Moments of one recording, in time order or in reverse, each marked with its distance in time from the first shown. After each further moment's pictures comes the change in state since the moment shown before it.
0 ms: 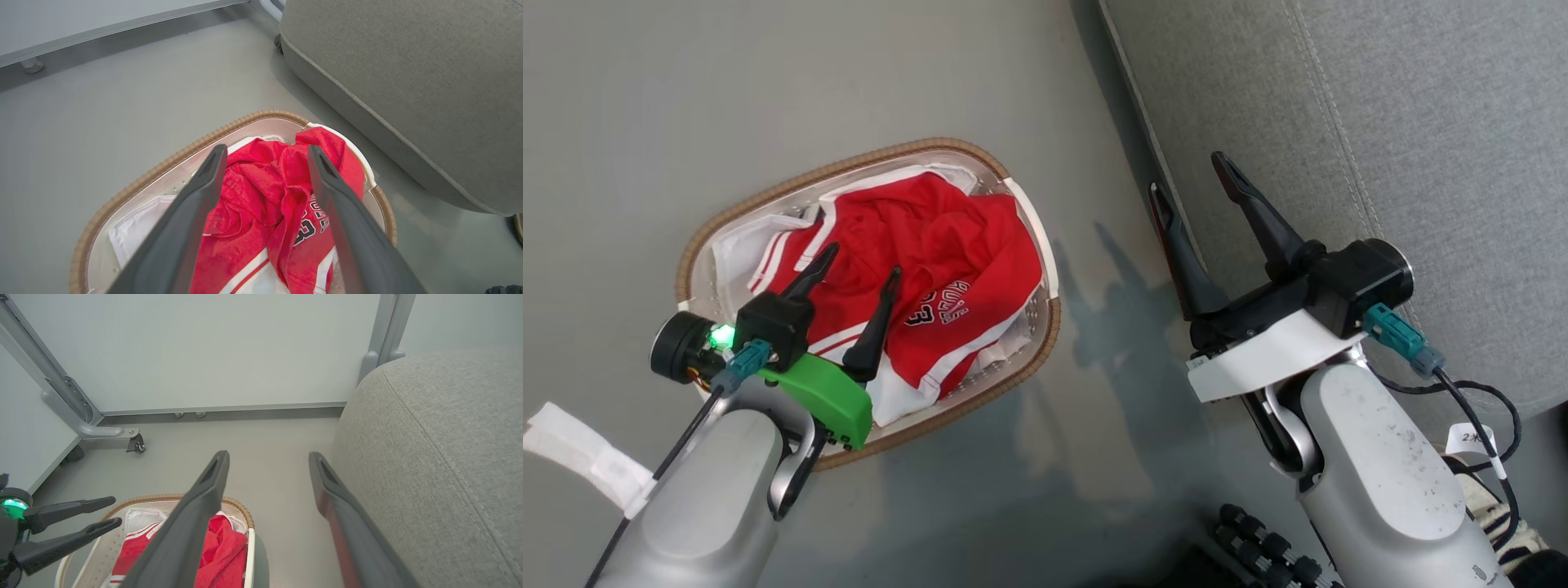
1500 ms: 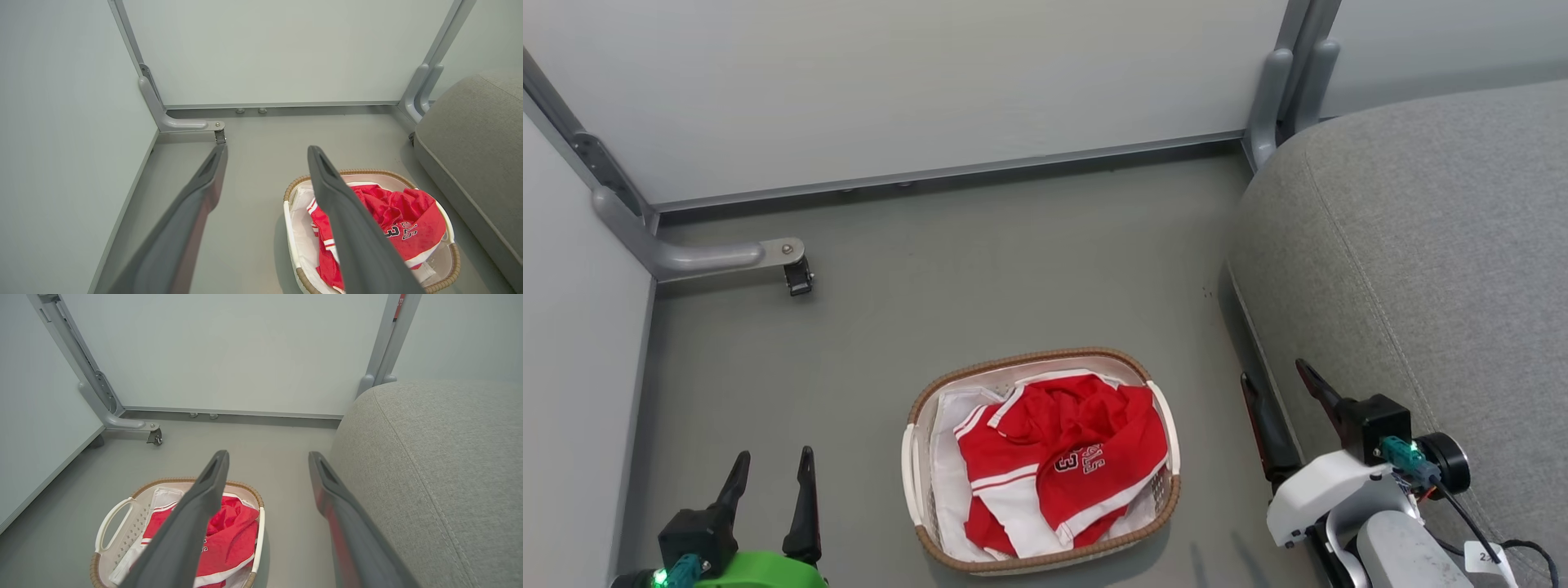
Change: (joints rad) left arm 0.514 -0.214 0.534 -0.121 0.190 0.000 0.000; right arm 0.250 -0.022 -0.161 0.297 -0.101 0.000 0.000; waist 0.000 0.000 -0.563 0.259
